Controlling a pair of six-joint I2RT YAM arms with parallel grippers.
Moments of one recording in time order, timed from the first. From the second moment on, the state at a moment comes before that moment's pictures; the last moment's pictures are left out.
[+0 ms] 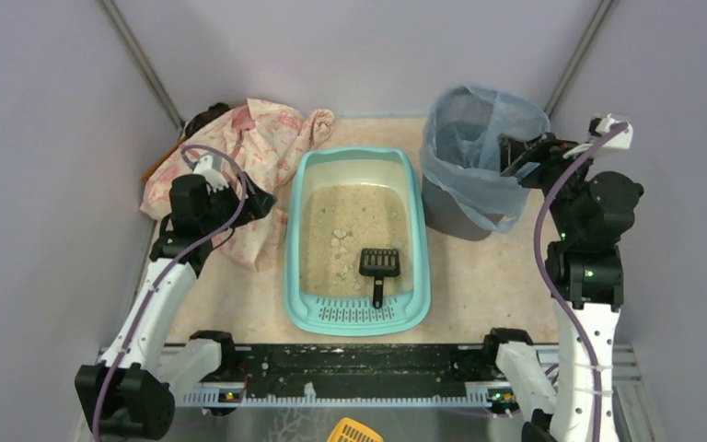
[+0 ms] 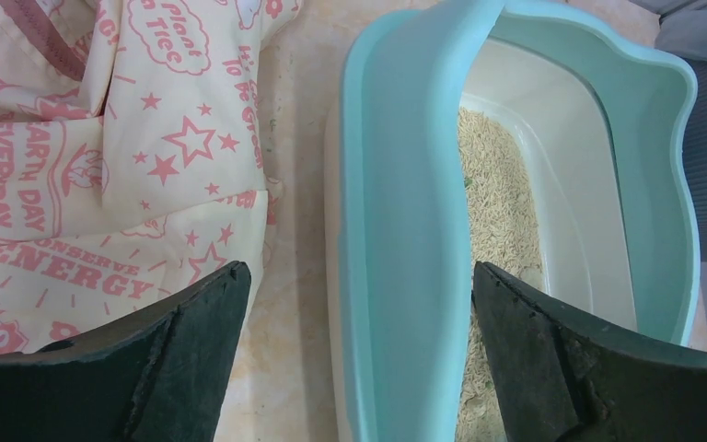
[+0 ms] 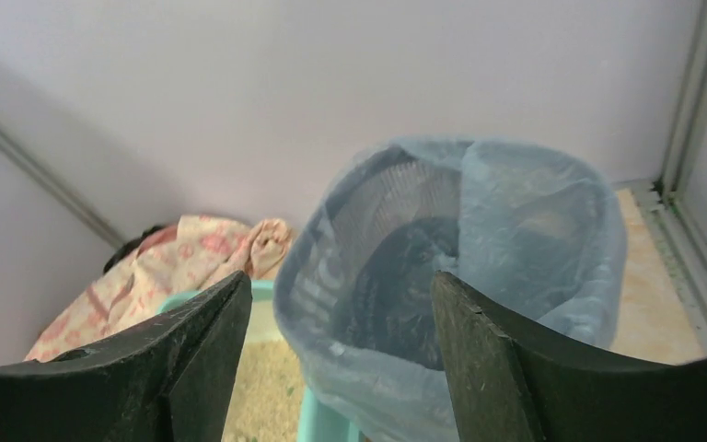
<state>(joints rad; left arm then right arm) -0.10 0.98 0.79 -0.25 0.23 -0.44 -0.10 0.76 1.20 -0.30 -0.19 0.36</state>
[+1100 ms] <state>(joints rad) -0.15 0.93 0.81 -0.22 0.37 -0.42 0.76 1.30 1.21 -0.61 0.18 0.18</state>
